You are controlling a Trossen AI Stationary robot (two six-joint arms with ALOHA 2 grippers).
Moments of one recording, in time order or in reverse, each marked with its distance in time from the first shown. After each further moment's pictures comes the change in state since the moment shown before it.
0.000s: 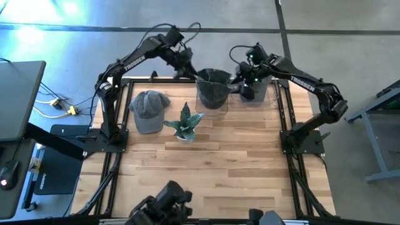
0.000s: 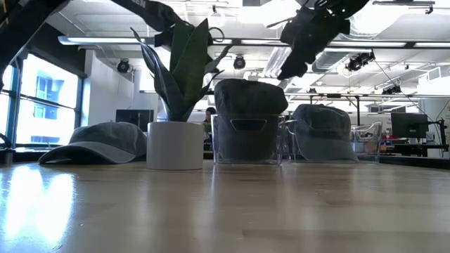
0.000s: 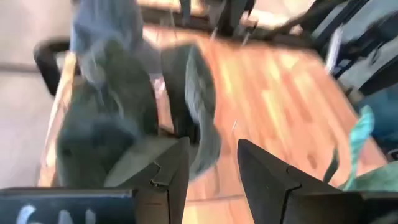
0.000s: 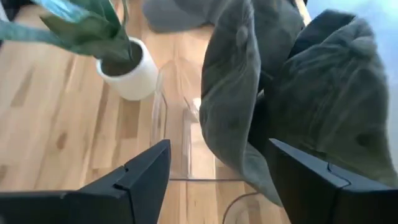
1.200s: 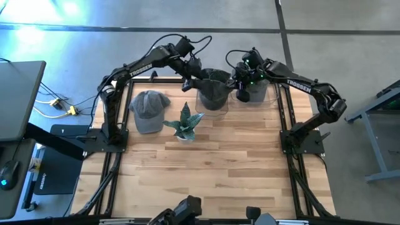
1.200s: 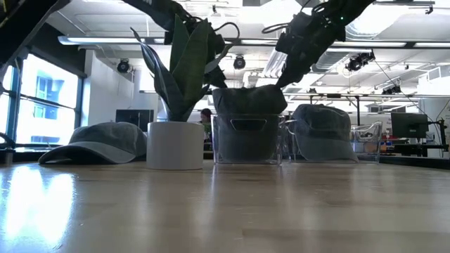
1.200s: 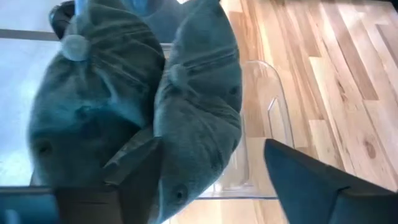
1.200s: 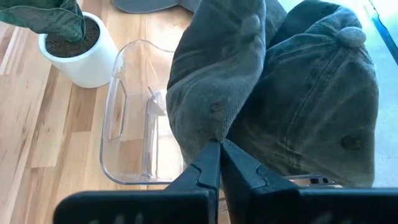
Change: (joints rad) left arm -0.136 -0.002 -0.067 0.104 -0.304 -0.076; right arm 0.040 0.012 -0.086 0.159 0.149 -0.023
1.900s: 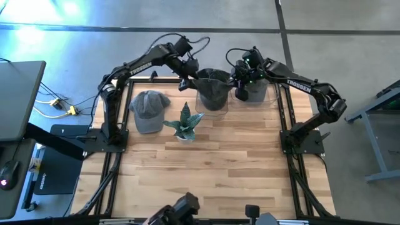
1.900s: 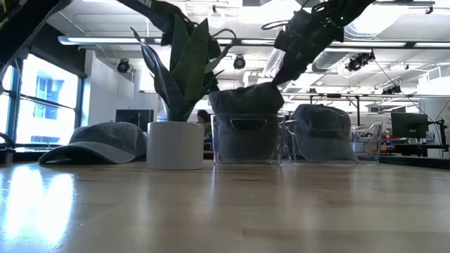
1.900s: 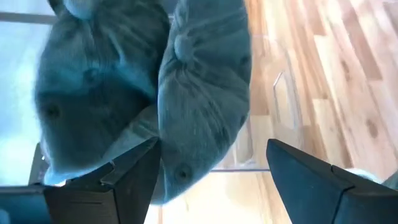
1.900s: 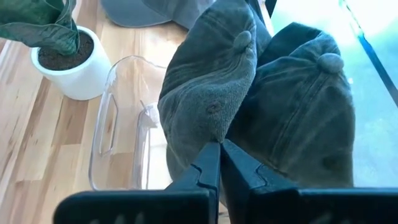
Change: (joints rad) left arm 0.026 0.018 0.002 -0.080 -0.008 0.075; right arm 0.000 0.000 0.000 0.064 -0.001 0.000
